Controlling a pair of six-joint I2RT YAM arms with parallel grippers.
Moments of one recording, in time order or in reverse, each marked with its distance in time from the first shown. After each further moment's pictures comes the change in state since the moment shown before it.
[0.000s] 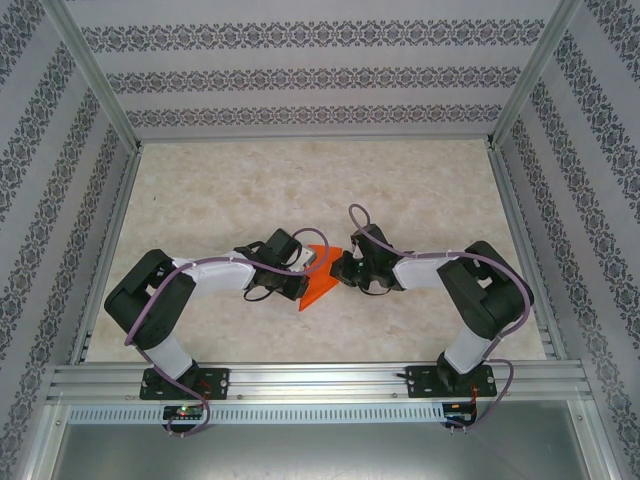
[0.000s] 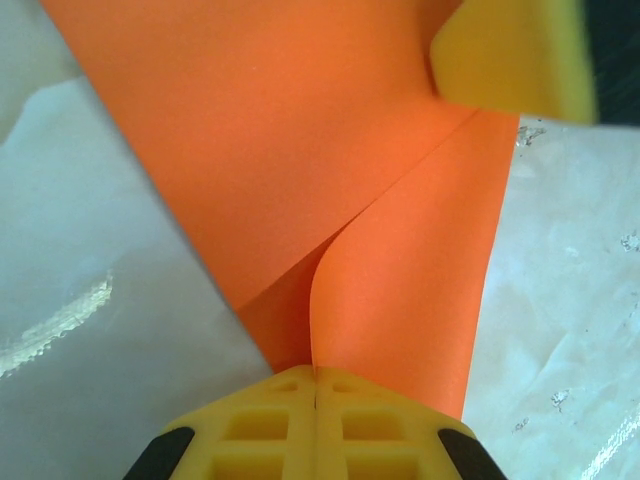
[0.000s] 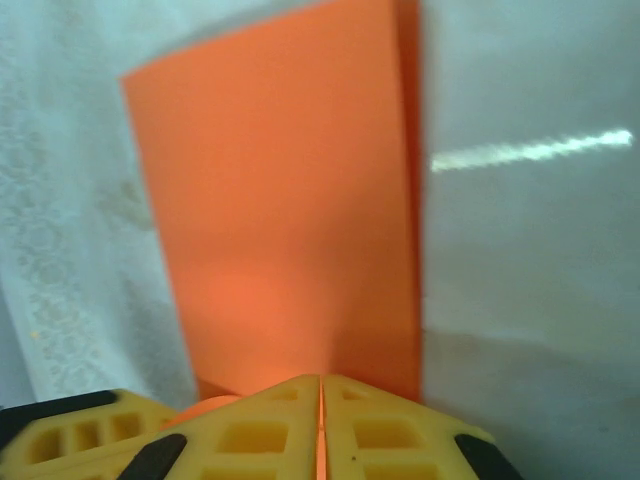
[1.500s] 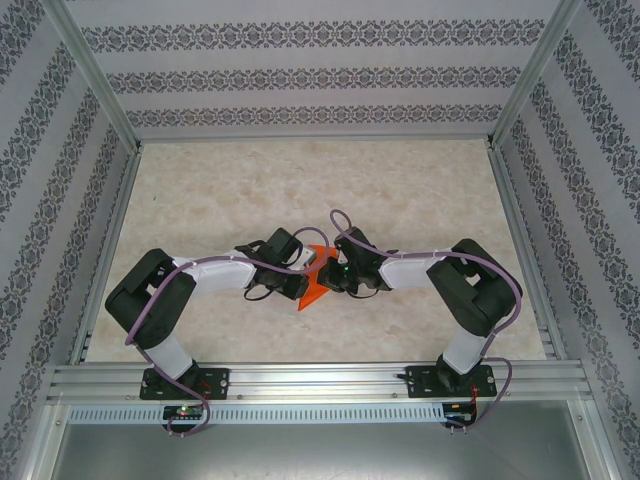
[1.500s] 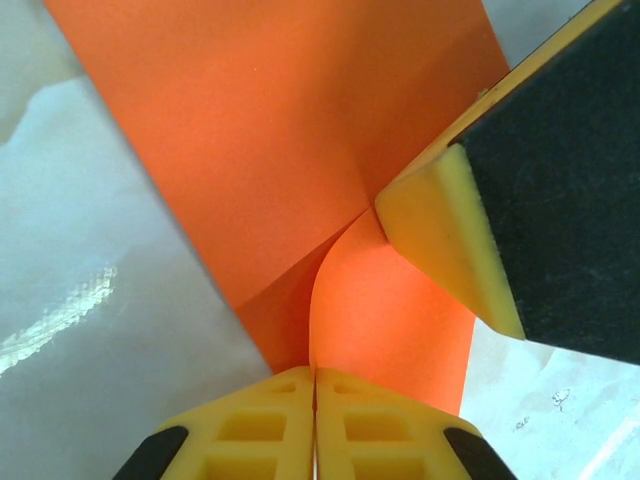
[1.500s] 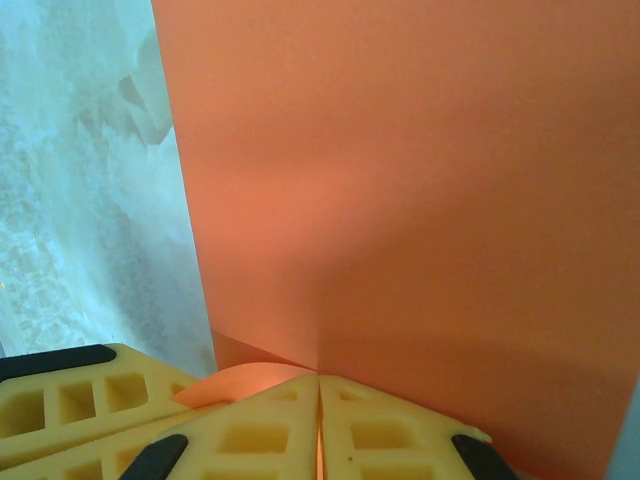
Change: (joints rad) left arm 0.000 0.004 0.017 -0.030 -0.006 0.000; right arm 0.110 0.044 0.094 -0.102 0.017 -0.003
